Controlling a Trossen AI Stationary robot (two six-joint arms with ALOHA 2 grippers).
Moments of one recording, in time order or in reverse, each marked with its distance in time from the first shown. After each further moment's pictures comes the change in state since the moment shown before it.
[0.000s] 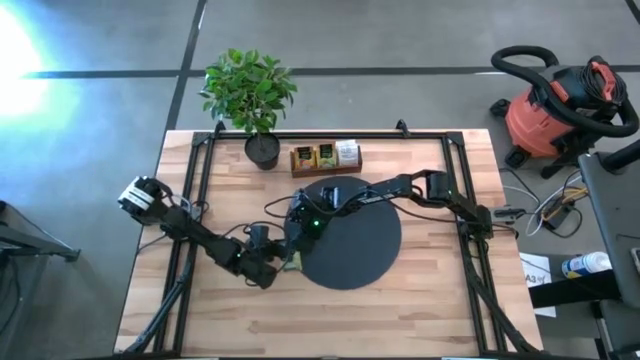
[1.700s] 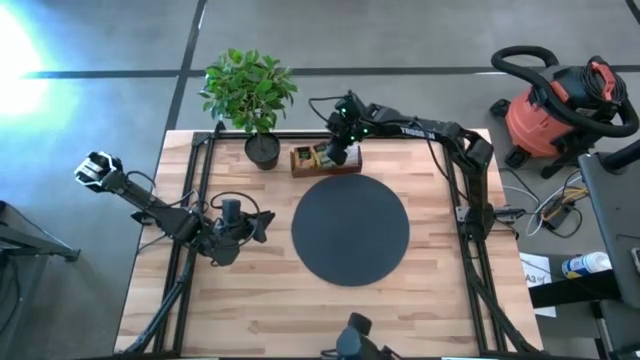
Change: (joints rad) left arm -0.021 -0.614 0.001 -0.272 -0.192 0.339; right arm -0.534 -0.282 -0.018 -0.229 0.365 -0.800
